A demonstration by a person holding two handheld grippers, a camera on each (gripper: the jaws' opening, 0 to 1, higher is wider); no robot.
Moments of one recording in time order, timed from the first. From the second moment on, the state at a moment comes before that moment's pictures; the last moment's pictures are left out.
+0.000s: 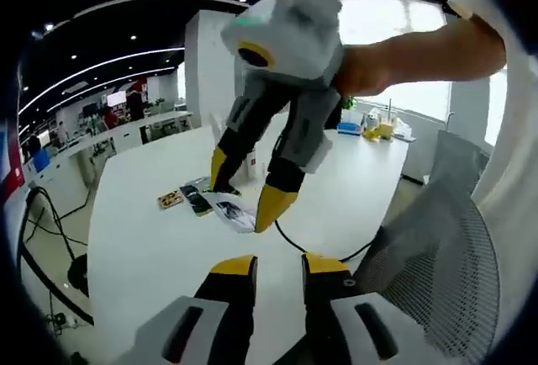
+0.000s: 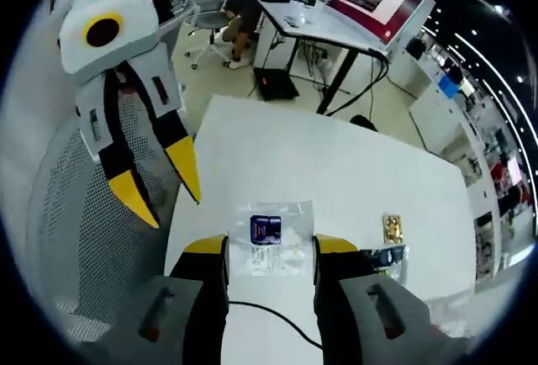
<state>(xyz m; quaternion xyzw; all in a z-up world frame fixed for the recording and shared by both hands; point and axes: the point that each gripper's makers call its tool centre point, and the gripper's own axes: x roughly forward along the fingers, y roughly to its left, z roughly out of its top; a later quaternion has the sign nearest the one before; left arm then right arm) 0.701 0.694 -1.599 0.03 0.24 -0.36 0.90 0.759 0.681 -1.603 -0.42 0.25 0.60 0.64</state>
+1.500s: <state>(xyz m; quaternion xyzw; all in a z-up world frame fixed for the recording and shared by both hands) 0.696 0.686 -1.581 -0.18 0.30 -0.39 0.85 0.692 0.696 -1.581 -0.43 0.13 0.57 0.68</state>
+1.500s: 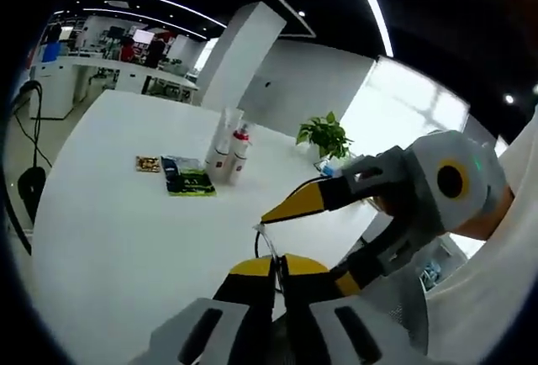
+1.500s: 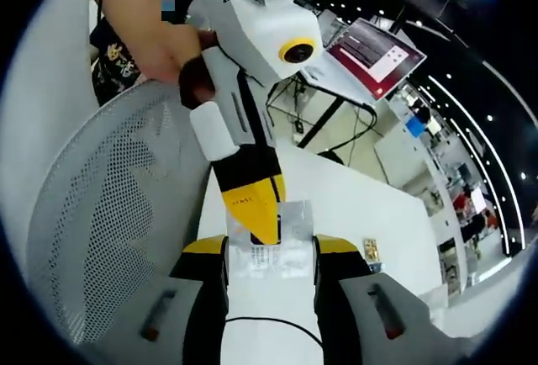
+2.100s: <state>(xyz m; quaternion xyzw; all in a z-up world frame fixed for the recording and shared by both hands) 0.700 0.694 -1.575 -0.20 0.28 -0.39 0.86 0.697 0.685 -1.578 -0.21 0.23 0.55 0.78</state>
